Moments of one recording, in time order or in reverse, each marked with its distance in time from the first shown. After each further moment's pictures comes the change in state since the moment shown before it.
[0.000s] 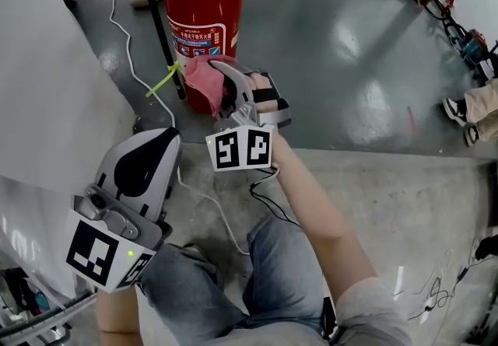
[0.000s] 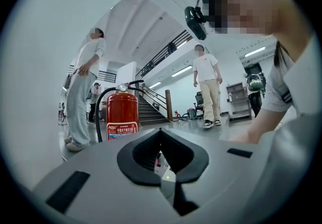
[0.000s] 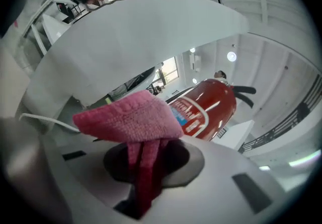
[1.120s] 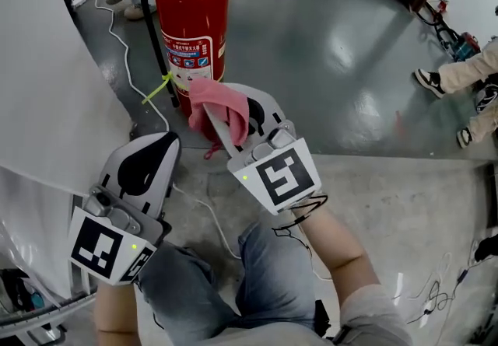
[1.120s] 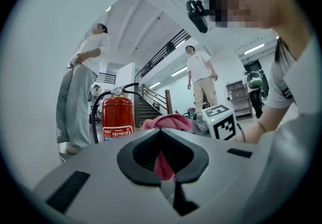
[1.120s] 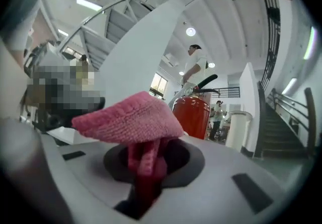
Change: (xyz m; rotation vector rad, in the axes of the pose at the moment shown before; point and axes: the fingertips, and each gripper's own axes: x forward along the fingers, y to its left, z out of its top) left arm 0.001 -0.021 0.011 0.022 0.001 0.012; right arm -0.095 -0.062 0.064 0.694 -0.243 0.205
